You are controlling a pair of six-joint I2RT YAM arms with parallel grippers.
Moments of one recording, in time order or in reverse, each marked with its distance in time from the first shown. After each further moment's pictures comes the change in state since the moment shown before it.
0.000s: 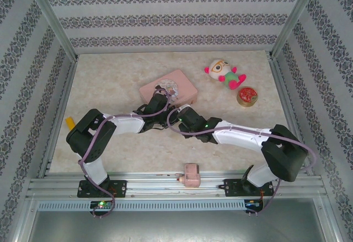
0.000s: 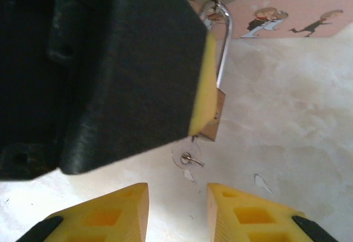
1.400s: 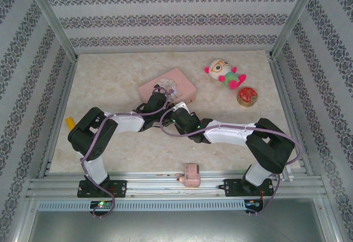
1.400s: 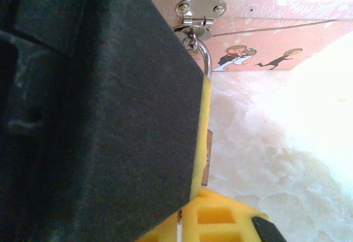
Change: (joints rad) left arm 0.020 0.021 0.004 0.051 0.016 -0.028; right arm 0.012 0.121 0.010 0.167 0.186 -0.049
